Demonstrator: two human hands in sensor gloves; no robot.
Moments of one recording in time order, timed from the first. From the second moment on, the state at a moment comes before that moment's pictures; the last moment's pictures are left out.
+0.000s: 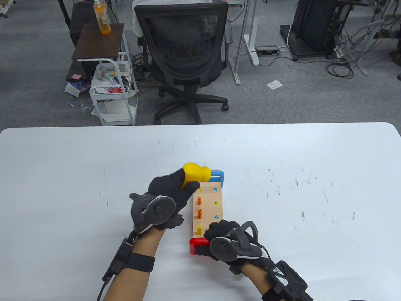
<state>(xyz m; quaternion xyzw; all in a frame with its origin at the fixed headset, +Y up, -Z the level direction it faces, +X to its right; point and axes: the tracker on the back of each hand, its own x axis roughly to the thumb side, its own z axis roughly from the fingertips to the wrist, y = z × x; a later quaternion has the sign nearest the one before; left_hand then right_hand) -0.128 -0.678 -0.364 0.19 -0.17 0.12 0.96 0.047 -0.728 -0.296 0.35 -0.09 0.93 0.08</state>
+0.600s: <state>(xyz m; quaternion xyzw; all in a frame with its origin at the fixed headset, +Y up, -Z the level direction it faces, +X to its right) -0.137 -0.625 -0.359 0.28 -0.18 0.11 0.94 0.048 -0.728 -0.296 0.35 -0.09 0.93 0.08</state>
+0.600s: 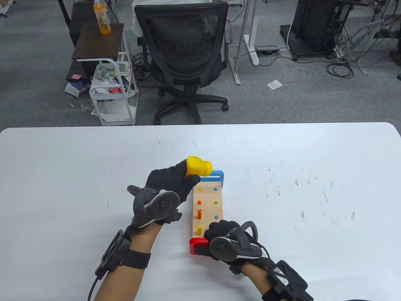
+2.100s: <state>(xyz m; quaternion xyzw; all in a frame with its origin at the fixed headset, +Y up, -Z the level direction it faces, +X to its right) -0.139 -0.633 -0.322 0.26 -0.21 0.09 0.94 0.049 -0.729 -0.296 0.34 -0.09 0.93 0.08</state>
